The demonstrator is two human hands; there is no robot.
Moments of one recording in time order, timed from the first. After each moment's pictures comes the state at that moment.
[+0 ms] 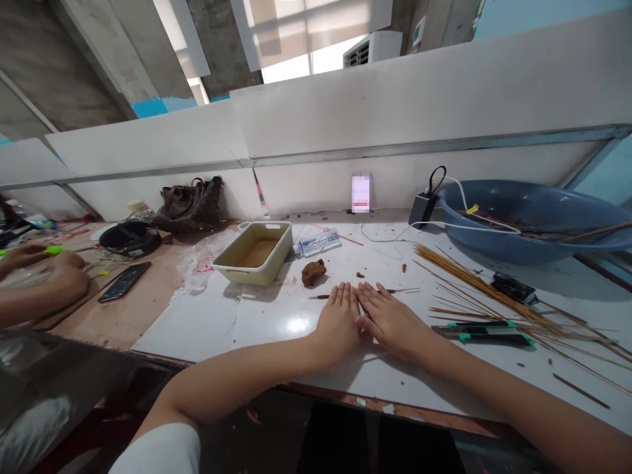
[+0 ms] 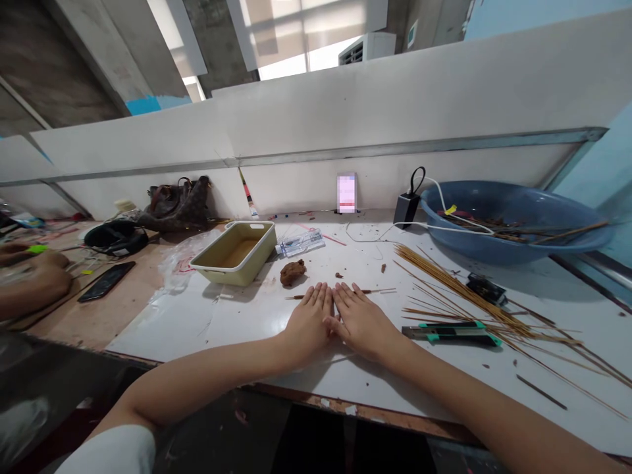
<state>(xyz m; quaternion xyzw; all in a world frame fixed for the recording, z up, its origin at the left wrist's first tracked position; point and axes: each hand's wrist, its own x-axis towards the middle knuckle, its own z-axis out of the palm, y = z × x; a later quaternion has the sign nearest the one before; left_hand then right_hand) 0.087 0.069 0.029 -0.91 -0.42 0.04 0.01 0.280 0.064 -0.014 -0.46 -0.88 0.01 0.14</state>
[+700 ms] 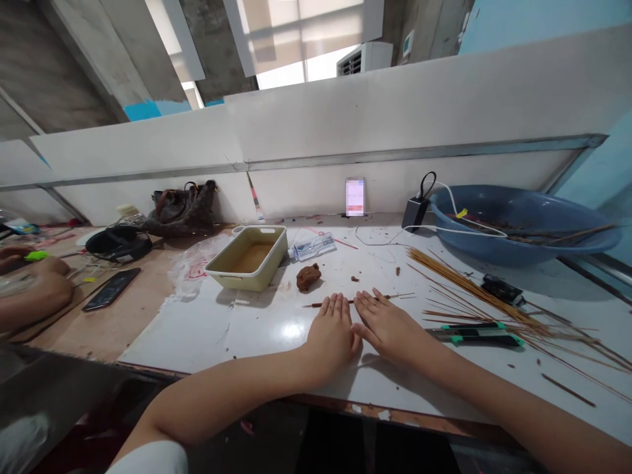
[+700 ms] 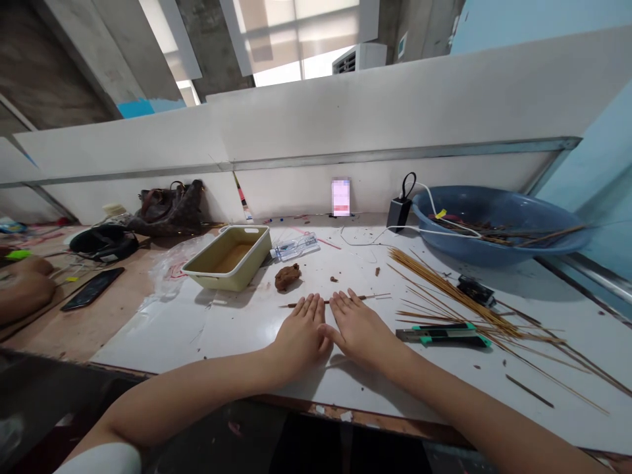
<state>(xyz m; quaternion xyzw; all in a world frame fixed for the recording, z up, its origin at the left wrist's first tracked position) 0.080 0.062 0.020 -0.89 -0.45 0.01 0.00 0.277 0.056 0.002 -0.46 -0.88 -0.02 0.10</state>
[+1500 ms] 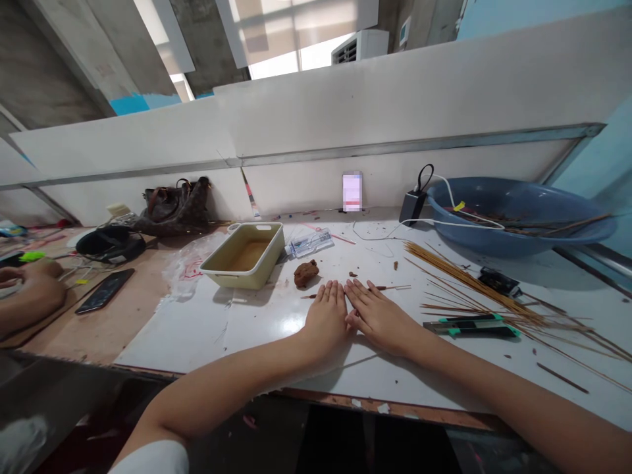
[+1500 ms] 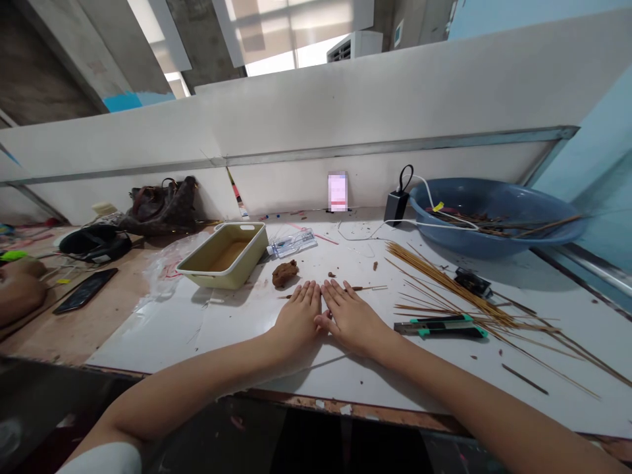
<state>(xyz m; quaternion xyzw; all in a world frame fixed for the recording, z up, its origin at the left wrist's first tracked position) 0.080 0.077 0.022 -0.89 -0.45 0.02 0.02 0.272 0.066 -0.006 -0.47 -0.87 0.04 0.13</state>
